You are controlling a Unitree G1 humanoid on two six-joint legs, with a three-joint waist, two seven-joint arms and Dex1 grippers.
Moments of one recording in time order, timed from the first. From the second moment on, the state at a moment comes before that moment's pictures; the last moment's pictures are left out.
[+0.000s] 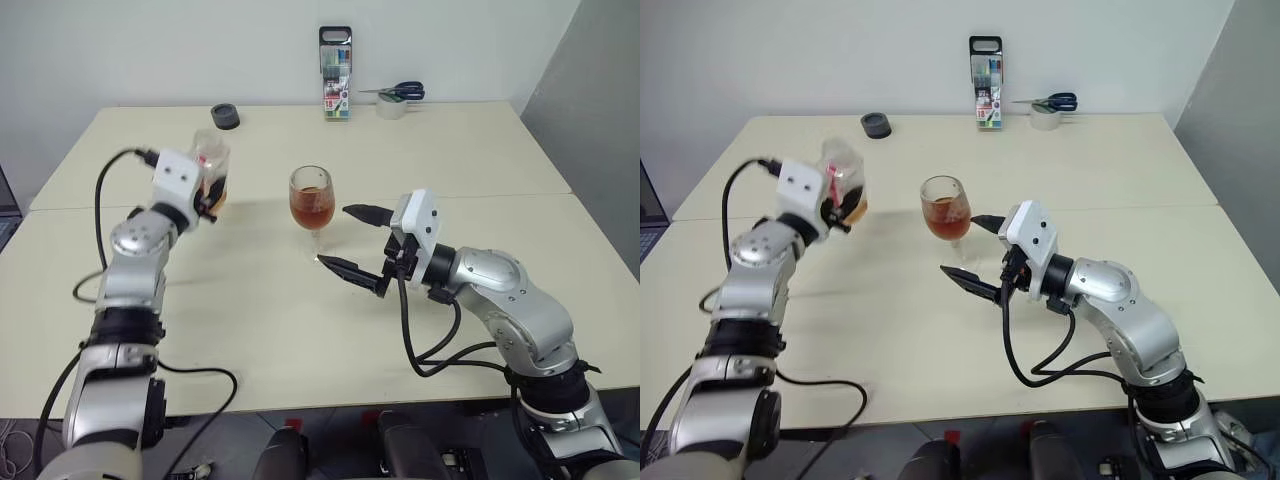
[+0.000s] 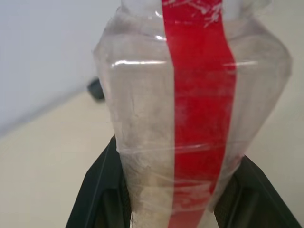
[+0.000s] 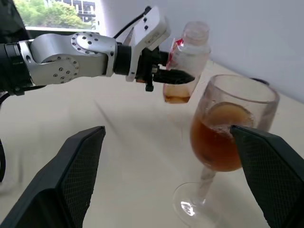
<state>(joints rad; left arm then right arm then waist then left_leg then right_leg) -0.57 0.60 0.17 0.38 -0.11 0.20 -0.42 -0.53 -0.41 0.21 -0.48 0.43 0.64 0.67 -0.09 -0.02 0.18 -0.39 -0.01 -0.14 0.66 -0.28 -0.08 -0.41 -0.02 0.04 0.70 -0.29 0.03</state>
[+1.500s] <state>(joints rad) -0.54 0.54 0.28 0.50 -0.28 0.21 -0.53 -0.61 -0.39 0.27 -0.47 0.42 0.73 0.67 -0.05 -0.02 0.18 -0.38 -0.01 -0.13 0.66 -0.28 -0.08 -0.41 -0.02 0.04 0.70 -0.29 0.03</state>
